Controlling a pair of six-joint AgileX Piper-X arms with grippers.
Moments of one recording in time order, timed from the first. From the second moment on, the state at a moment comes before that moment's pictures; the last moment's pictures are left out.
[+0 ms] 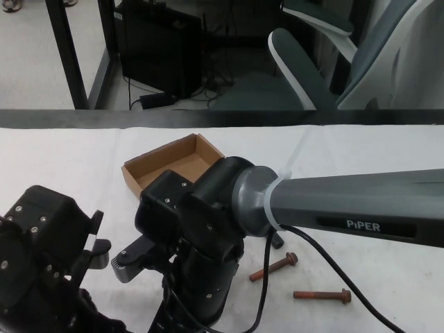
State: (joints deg) left arm -25.9 74.8 -32.8 44.3 12.8 -11.3; right arm 53.2 116.6 -79.9 51.7 -14.1 0.0
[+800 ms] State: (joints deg) left arm -25.8 79.8 -33.7 47.0 17.2 -9.9; right arm 53.4 116.6 -79.9 51.9 -13.2 0.0
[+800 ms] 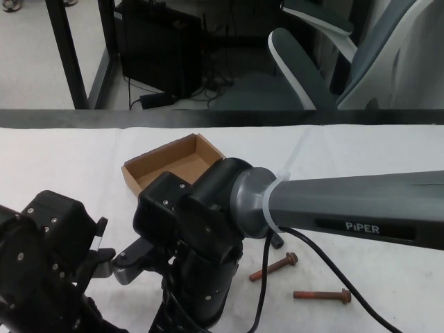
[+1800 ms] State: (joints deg) left arm -26.2 80.6 -33.9 45.1 8.7 -2.9; right arm 49.9 117.2 -80.1 52.1 -17.4 -2.0
